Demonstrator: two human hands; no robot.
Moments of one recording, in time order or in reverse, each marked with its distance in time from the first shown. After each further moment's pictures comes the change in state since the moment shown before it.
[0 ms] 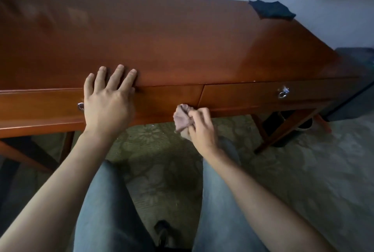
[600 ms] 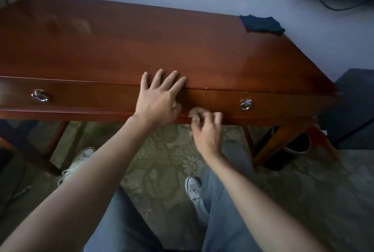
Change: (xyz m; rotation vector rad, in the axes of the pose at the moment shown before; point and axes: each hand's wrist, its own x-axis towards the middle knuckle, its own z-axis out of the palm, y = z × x) left_hand 0.039 0.234 0.020 0.043 -0.165 0.170; right_hand 0.005 0.132 -0.080 0.084 0.117 0.229
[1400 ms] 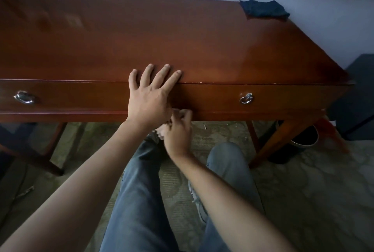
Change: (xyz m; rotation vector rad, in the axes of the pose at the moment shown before) left_hand 0.004 0.009 0.015 0.041 0.065 -0.055; right_hand -0.020 -0.044 0.050 0.204 -0.011 -0.050
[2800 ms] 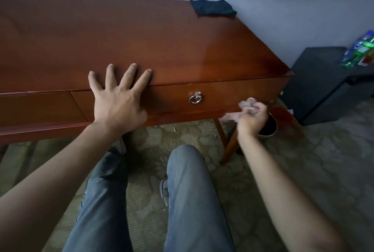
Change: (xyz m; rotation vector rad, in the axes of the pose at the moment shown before) left_hand 0.035 0.069 0.000 0.041 -0.076 0.014; right_hand 0.092 0.210 -0.220 0.156 0.568 0.660
